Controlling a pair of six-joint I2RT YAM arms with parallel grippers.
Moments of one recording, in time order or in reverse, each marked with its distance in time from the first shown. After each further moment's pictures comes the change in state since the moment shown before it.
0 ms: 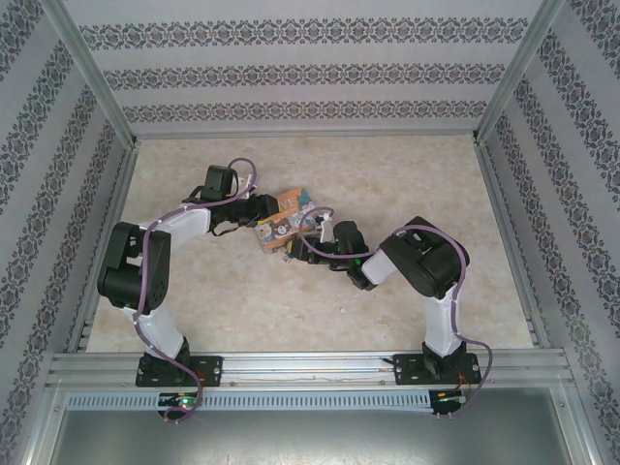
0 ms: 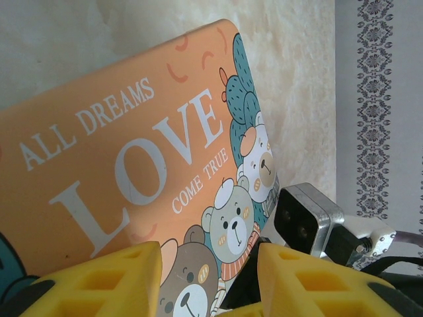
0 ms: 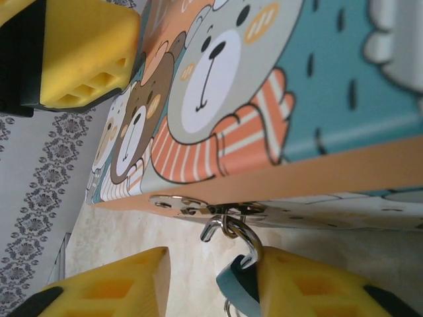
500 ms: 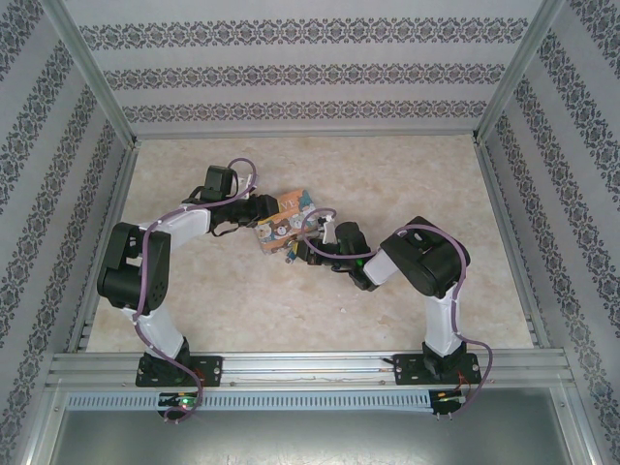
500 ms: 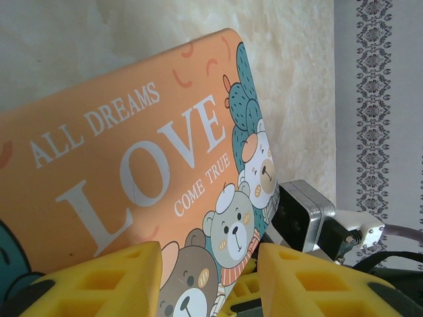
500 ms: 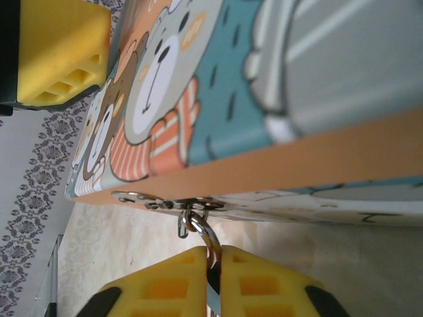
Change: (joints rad) left arm 0.000 -0.006 -0.010 0.008 -0.001 0.000; right arm -0.007 0.001 -0.019 -0.002 0.005 0.000
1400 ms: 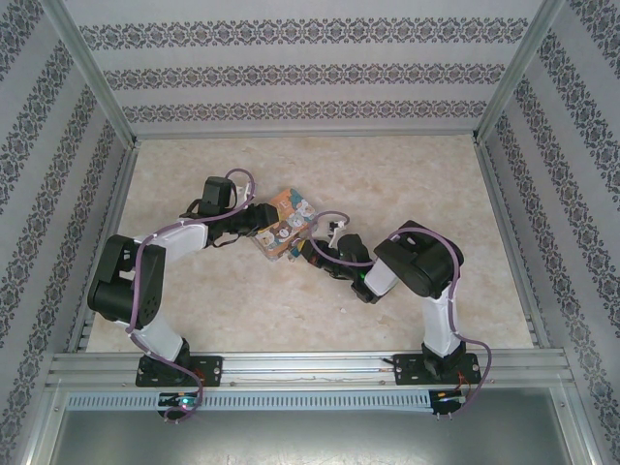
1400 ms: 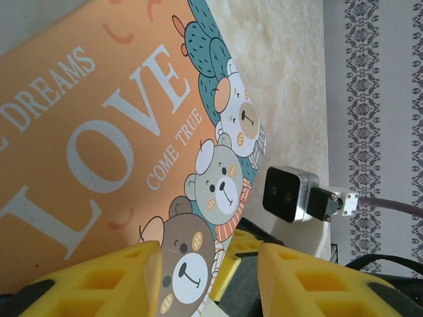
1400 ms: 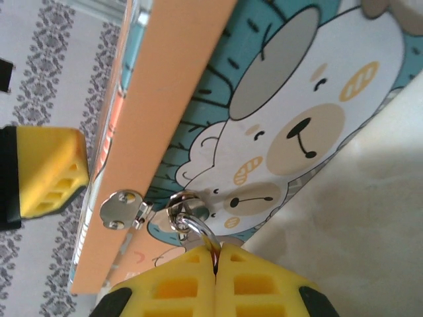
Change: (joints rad) left arm -0.026 -0.099 -0.151 0.122 -0.020 -0.073; right arm 0.042 0.028 -0.094 0.217 0.232 0.288
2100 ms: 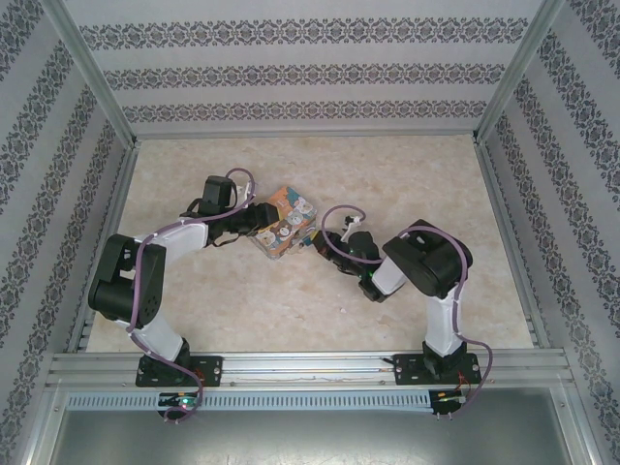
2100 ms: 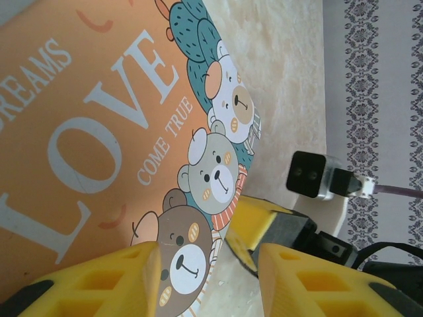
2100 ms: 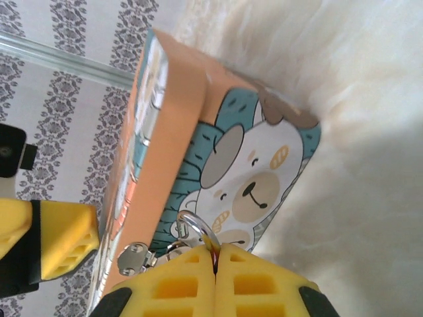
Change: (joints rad) left arm 0.001 0.004 0.015 -0.015 0.005 -0.007; right arm -0.071 -0.057 -0.054 0.037 0.080 0.022
